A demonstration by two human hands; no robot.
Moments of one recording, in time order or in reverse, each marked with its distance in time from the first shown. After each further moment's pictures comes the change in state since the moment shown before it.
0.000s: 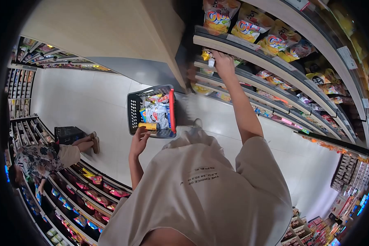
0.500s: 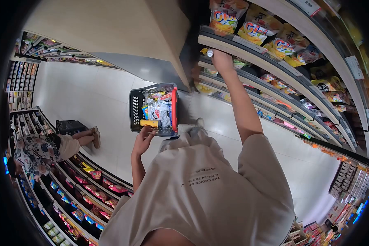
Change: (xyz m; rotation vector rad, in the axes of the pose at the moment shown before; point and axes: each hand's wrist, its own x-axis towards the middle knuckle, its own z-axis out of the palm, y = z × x) left_hand -0.002 0.005 0.011 -0.031 -0.071 0.006; right_hand 0.026 -0.009 0.018 -0.018 -0.247 0.221
